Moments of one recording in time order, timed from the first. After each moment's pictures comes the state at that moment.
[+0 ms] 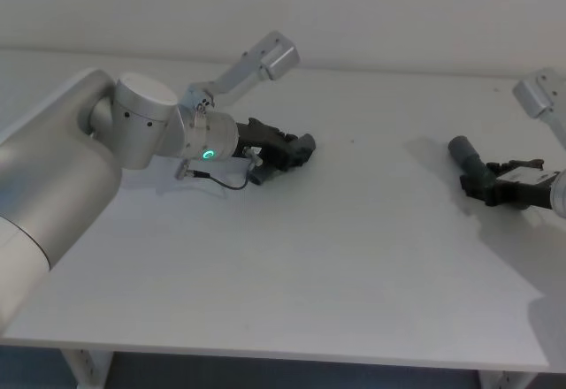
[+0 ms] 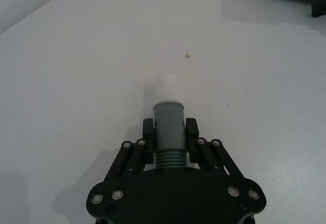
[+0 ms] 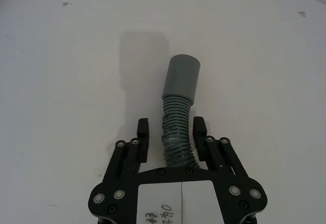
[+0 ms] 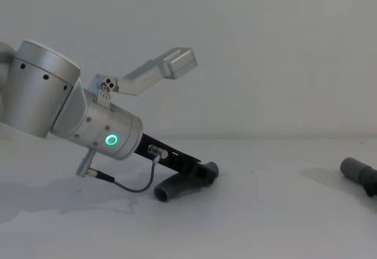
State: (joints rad) left arm -0.80 0.22 0.67 -1.01 -0.28 0.50 -0.60; right arm 0.42 0.53 -0.33 -1.44 0.21 0.71 0.45
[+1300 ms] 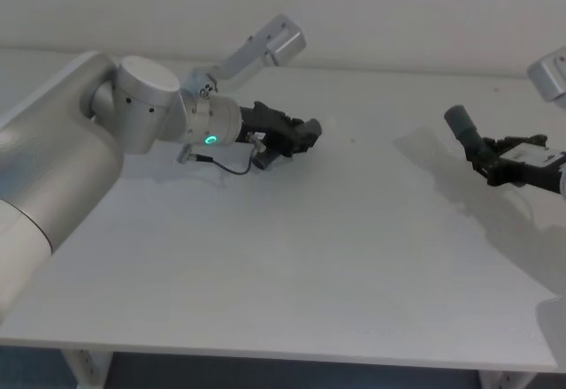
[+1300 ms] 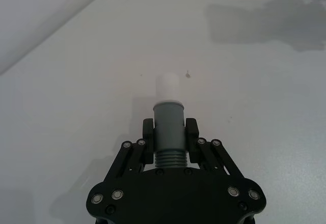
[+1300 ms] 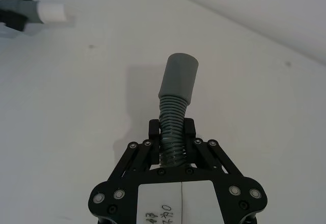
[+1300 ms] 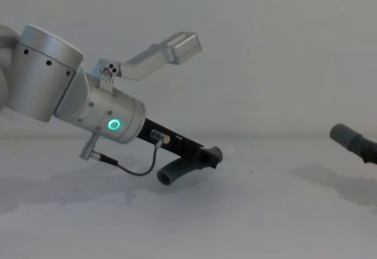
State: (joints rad) left arm -0.84 0.21 0.69 -1.00 -0.26 0.46 -0.63; right arm 0.41 0.55 -0.30 -1.47 0.24 0.56 0.50
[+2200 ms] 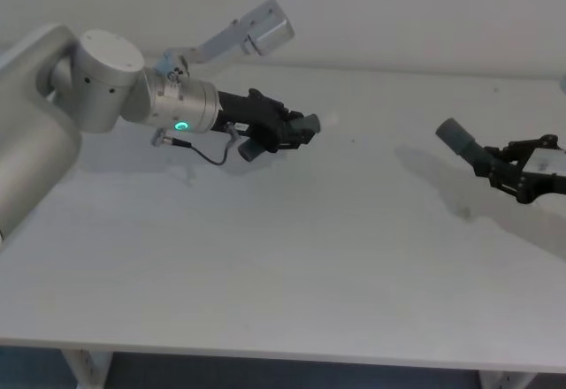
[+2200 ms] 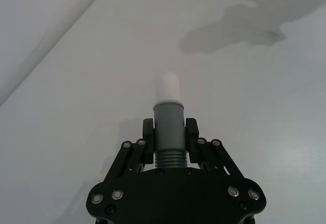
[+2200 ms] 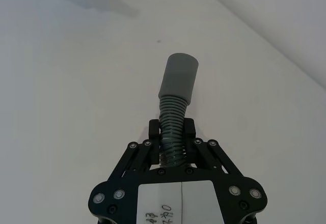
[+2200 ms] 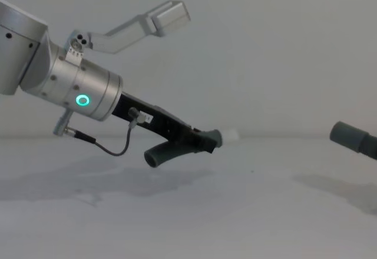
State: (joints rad) left arm -0.86 0.33 0.73 -1.10 -0.28 0.38 -0.82; right arm 0.47 0.71 -0.36 -1.38 0.29 0.27 0.88
